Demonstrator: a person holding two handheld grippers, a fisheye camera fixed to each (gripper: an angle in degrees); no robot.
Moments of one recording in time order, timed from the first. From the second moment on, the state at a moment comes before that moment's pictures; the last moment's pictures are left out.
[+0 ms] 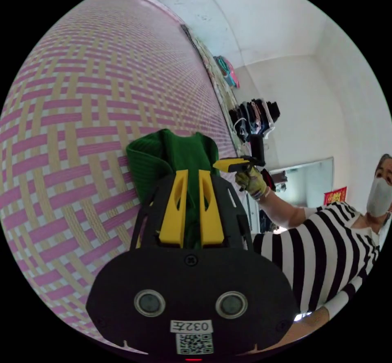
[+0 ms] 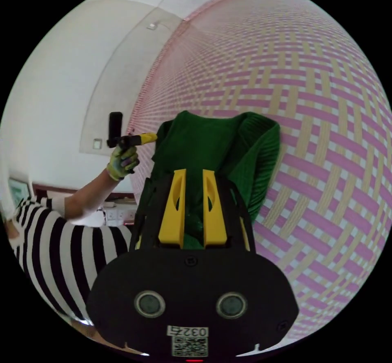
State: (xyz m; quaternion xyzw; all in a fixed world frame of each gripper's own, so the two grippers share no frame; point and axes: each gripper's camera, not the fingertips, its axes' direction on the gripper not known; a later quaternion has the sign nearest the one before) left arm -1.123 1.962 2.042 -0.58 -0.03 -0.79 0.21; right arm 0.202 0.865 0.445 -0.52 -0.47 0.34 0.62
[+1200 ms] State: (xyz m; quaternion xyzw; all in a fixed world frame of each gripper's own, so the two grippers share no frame) left arm -1.123 1.961 2.038 -0.57 -0.08 -0.81 0.14; right arm 0.204 0.884 0.487 -0.57 -0.40 0.38 0.61
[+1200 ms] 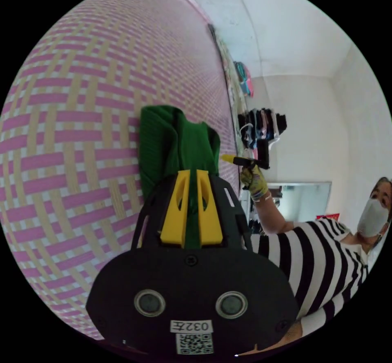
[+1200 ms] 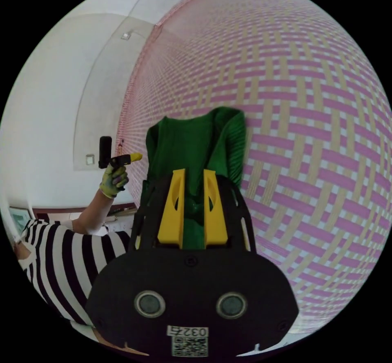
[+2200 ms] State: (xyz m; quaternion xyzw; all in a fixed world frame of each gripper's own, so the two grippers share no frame) left arm -1.130 2.068 1.958 -0.53 -0.05 -0.82 0.21; right arm 0.261 0.848 0.503 -0.48 -0.42 0.41 0.65
